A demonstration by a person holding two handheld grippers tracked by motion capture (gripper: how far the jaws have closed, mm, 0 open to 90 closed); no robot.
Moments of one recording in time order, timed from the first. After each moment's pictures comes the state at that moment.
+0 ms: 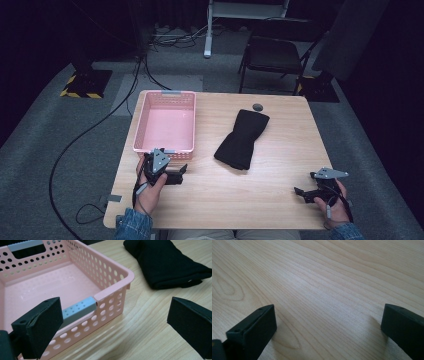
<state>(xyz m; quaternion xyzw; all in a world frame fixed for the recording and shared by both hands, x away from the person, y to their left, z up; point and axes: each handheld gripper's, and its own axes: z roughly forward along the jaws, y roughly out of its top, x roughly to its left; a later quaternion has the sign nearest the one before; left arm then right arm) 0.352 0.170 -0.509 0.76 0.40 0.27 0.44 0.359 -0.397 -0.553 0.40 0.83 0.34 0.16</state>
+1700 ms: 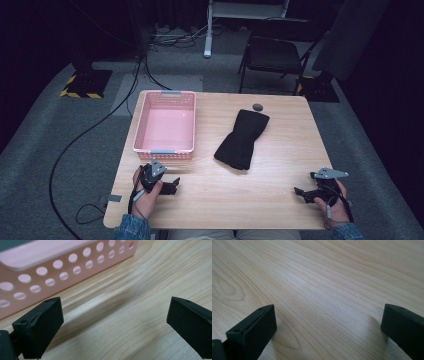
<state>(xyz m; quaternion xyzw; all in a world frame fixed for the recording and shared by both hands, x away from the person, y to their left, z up) 0.345 0.186 -0.550 0.80 0.46 0.20 0.34 0.359 -0.397 -0.553 0.40 0.83 0.34 0.16</state>
